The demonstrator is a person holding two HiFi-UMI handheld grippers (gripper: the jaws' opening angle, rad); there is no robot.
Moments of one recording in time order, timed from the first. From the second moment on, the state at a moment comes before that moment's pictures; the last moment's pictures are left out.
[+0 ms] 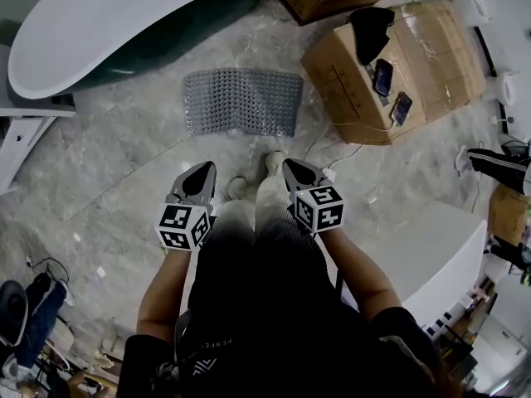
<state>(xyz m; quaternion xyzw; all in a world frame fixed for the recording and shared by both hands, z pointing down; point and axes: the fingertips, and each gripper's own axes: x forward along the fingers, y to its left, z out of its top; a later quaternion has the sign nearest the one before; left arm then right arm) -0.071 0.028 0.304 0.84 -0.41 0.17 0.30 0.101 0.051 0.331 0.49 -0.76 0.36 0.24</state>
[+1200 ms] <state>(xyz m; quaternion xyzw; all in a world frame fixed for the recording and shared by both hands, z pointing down) -0.029 -0.051 0.417 0.78 -0.48 0.24 0.31 0.116 -0.049 0.471 0.39 -0.77 0.43 0.26</state>
